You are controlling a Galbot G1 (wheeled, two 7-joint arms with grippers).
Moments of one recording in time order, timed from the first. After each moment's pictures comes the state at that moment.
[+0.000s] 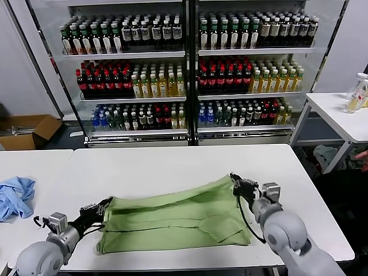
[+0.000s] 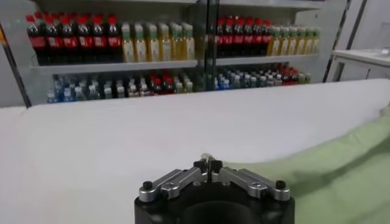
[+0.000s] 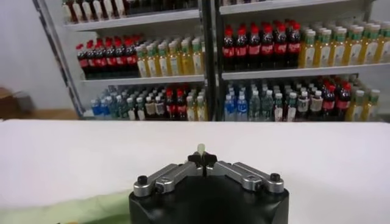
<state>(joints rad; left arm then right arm) 1.42 -0.86 -0.58 -1.86 -0.67 0.34 0.15 -1.11 0.99 0.26 2.05 0.74 -0.57 0.27</state>
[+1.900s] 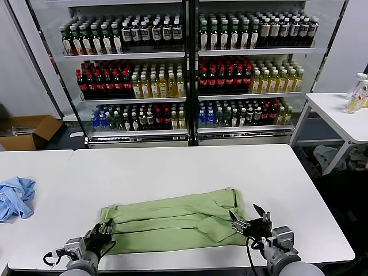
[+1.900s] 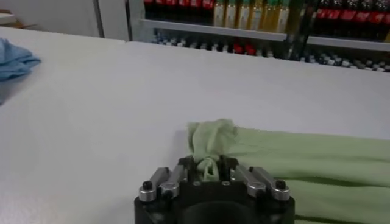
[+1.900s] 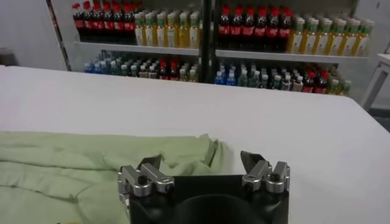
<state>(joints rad) 1.52 -1.12 -0.48 -2.03 -0.68 0.45 -0.46 -1.47 0.98 0.36 2.27 0.56 -0.58 0.30</state>
